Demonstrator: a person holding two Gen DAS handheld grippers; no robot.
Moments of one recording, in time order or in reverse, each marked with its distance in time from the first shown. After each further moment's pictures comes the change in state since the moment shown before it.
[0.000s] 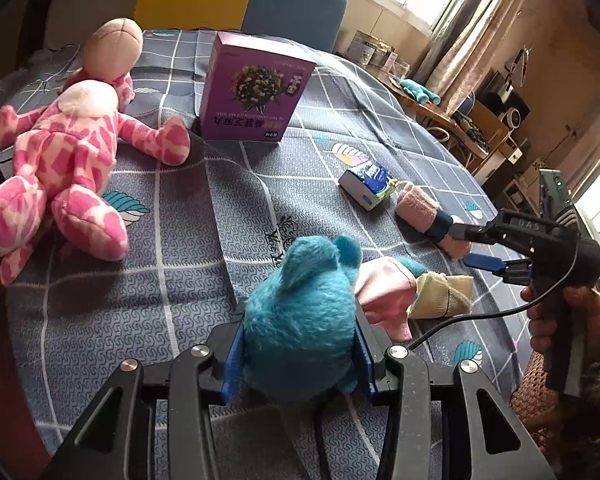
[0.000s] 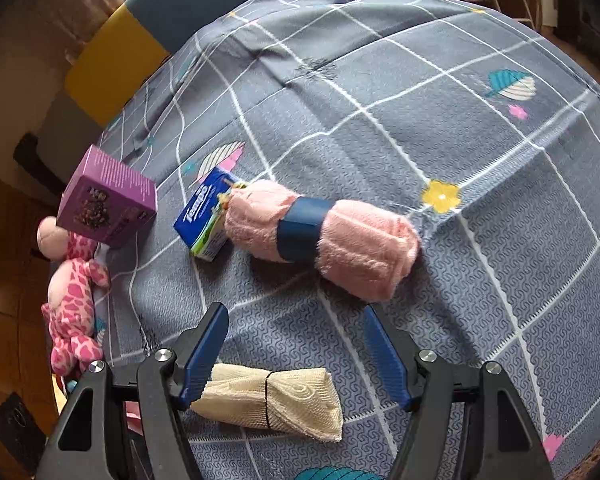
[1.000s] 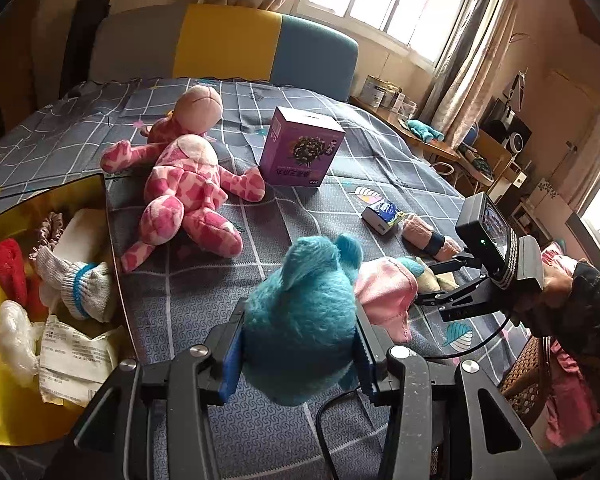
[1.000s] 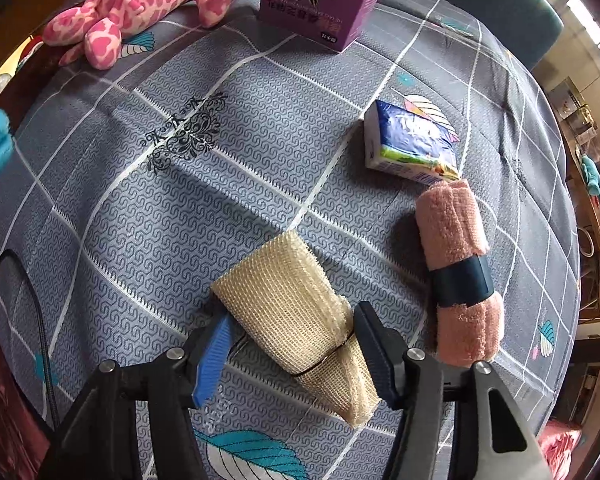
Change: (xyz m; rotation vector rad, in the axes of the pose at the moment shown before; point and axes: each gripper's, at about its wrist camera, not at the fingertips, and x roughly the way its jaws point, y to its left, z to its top) left arm -0.128 0.037 -0.037 -0.010 -0.164 0.055; right arm 0.035 0.096 -0.079 -1.026 0.246 -0.284
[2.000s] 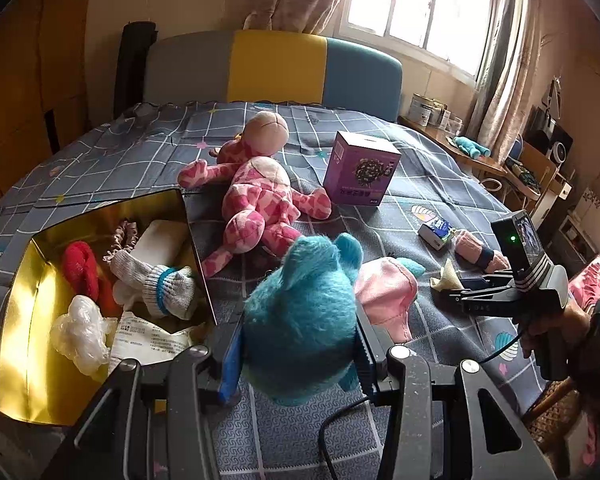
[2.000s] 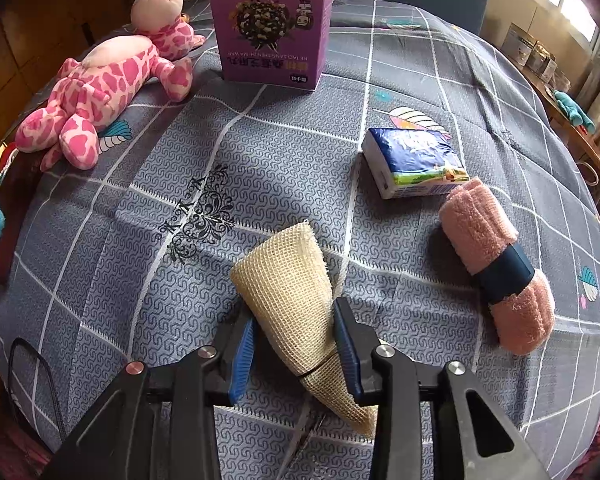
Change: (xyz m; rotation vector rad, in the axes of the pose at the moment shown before) left arm -0.033 0.017 -0.013 0.000 -0.093 0.221; right arm 0.003 0.023 0.020 0.295 -0.163 0.051
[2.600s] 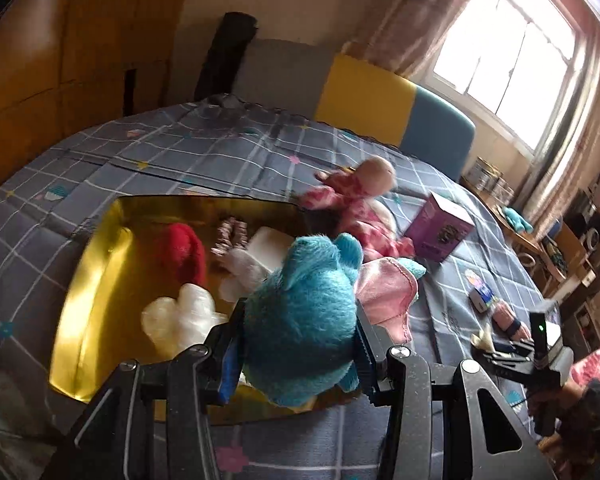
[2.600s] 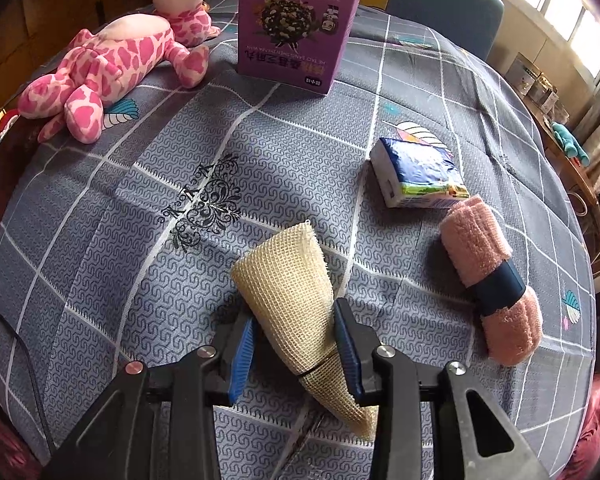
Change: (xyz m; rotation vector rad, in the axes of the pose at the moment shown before) left arm -0.042 0.095 -0.002 -0.247 -0.061 0.067; right arm 0.003 0.013 -0.009 -0.094 -0.028 -0.072
